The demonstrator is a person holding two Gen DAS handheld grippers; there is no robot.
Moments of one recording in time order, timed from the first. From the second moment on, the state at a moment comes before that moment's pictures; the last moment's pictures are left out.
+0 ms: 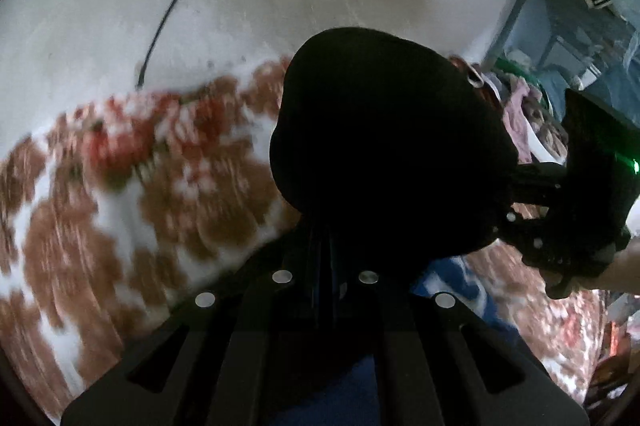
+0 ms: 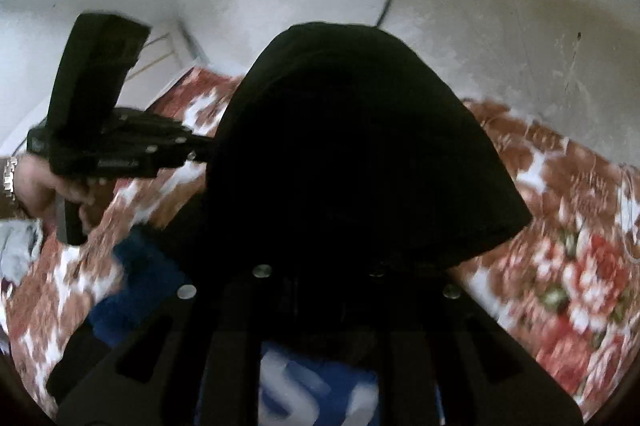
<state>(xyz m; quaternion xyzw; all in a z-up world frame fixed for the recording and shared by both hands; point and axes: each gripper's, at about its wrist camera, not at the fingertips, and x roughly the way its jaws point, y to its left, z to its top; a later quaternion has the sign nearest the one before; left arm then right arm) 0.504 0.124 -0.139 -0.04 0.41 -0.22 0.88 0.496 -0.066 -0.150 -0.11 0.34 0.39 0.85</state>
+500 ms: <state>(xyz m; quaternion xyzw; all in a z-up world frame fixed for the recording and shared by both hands) 0.356 0.090 -0.257 -0.01 0.48 -0.17 0.86 0.334 -0.091 -0.273 -0.16 0.38 0.38 0.83</state>
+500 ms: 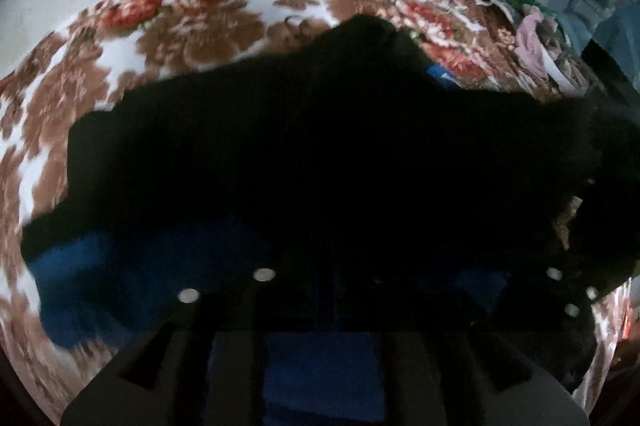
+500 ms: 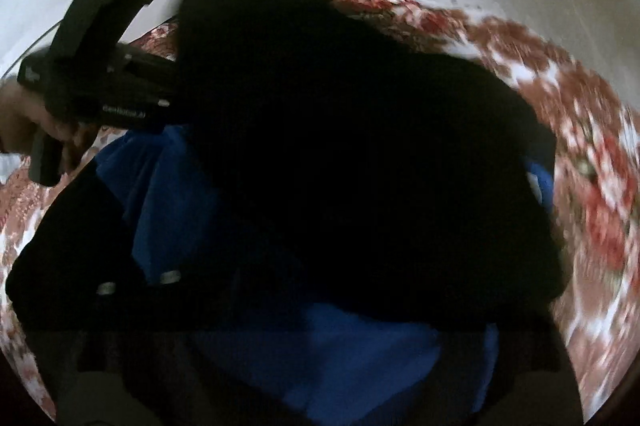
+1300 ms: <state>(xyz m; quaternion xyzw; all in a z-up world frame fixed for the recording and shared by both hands) 0.307 0.060 -0.178 0.03 0.42 -0.08 0.90 0.362 -0.125 -0.215 -0.15 0.39 0.23 0.88</state>
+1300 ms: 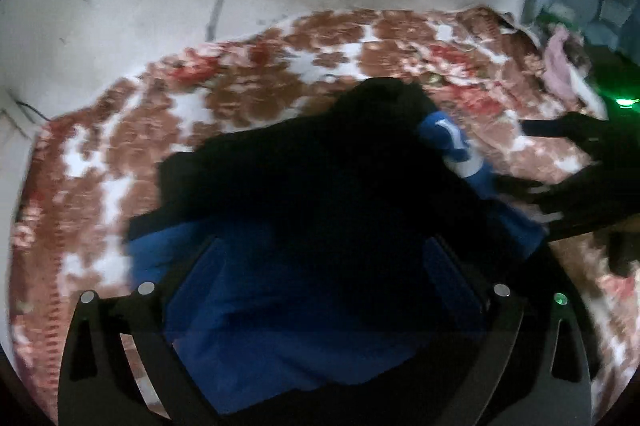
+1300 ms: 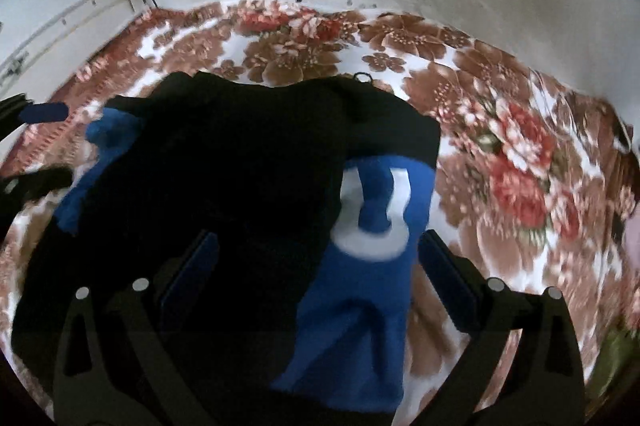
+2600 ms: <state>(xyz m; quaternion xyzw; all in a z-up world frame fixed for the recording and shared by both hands) 0.295 0.024 -0.279 0.11 0.48 -0.11 0.87 0.333 -0.100 -0.314 -0.20 0.44 0.22 0.85</state>
